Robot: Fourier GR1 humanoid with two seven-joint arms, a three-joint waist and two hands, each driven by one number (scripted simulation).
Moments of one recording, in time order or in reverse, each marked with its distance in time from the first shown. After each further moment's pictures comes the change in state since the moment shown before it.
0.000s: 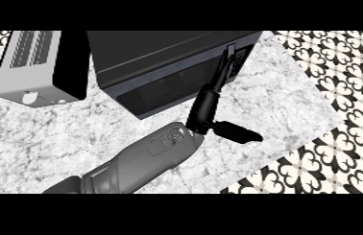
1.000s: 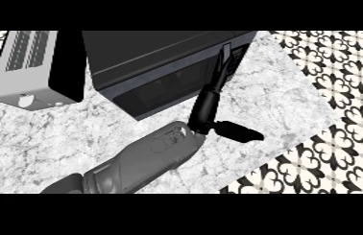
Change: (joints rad) left arm -0.028 -0.004 -0.044 0.033 0.106 0.023 -0.071; right arm -0.038 -0.057 0.000 0.019 -0.077 0.040 0.039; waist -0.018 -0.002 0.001
